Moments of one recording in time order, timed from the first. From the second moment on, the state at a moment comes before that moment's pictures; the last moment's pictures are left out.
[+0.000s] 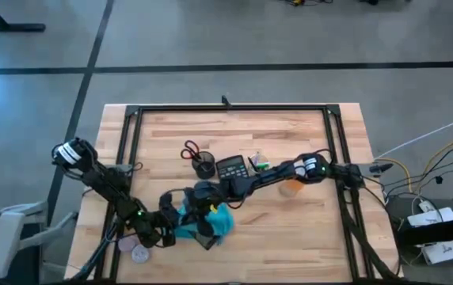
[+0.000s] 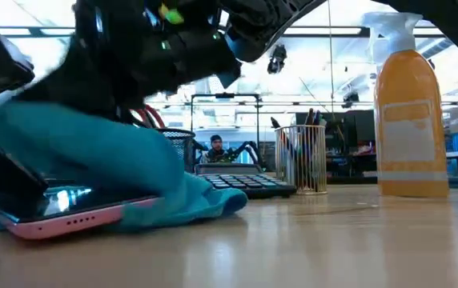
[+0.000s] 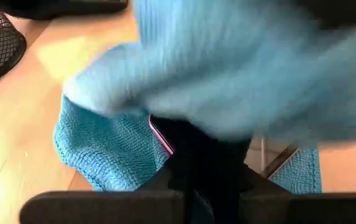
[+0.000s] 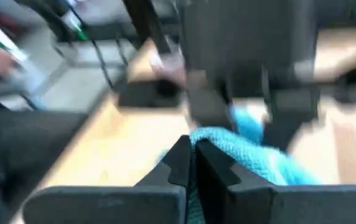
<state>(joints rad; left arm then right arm) -0.86 1.56 0.43 0.20 -0.75 -0.82 0.18 2.40 1.80 0.11 -0.38 0.09</state>
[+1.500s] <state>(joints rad) -0.90 1.62 0.43 0.34 -0.80 -0.81 0.24 2.34 1.72 -0.02 -0.04 -0.09</state>
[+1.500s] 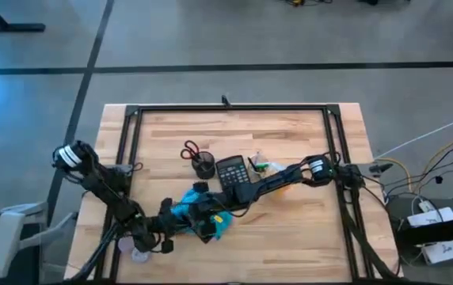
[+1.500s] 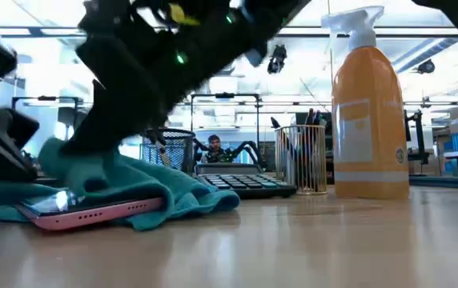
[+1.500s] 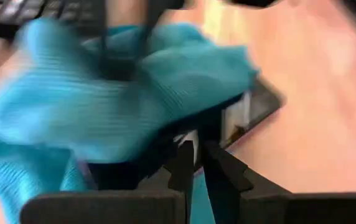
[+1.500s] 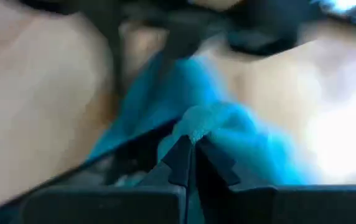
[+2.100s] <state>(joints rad) -0.87 1.66 0.42 0.28 -0.81 -0.88 0.28 2.30 1.66 -0.30 -0.42 0.01</state>
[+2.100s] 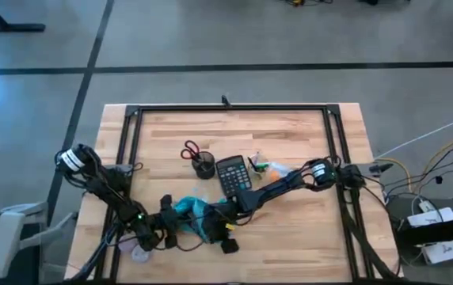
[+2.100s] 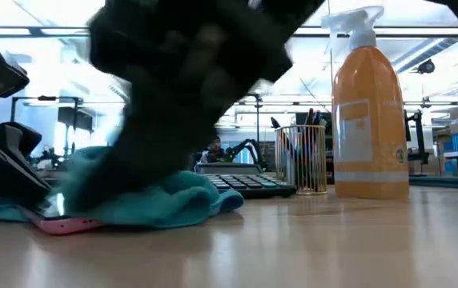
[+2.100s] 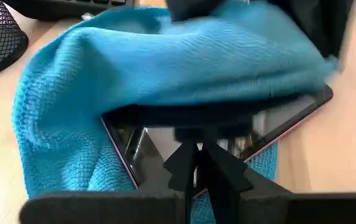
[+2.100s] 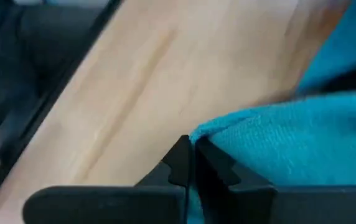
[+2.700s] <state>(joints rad) -0.88 1.48 0.43 0.23 -0.73 -0.73 0.20 2.11 1.66 -0.62 0.00 -0.08</state>
